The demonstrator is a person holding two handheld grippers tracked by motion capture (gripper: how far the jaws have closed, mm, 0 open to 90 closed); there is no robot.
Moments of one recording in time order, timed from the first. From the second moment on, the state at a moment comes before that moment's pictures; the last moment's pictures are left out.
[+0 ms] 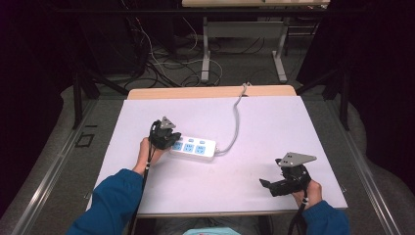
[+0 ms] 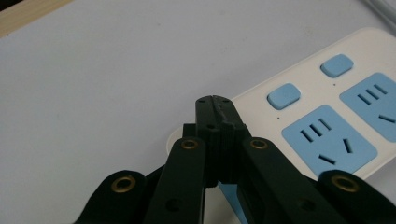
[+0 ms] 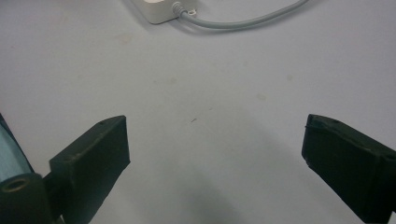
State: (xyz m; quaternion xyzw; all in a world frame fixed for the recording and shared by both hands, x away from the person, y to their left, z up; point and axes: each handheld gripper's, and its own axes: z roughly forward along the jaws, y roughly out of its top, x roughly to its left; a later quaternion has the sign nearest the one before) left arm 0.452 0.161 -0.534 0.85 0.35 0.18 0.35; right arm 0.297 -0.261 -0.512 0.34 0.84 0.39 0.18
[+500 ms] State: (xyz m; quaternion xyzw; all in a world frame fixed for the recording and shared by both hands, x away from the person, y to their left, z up) left arm 0.446 0.158 -0.524 0.84 0.34 0.19 0.38; right arm 0.297 -0.260 -0.512 0.34 0.84 0.39 0.17
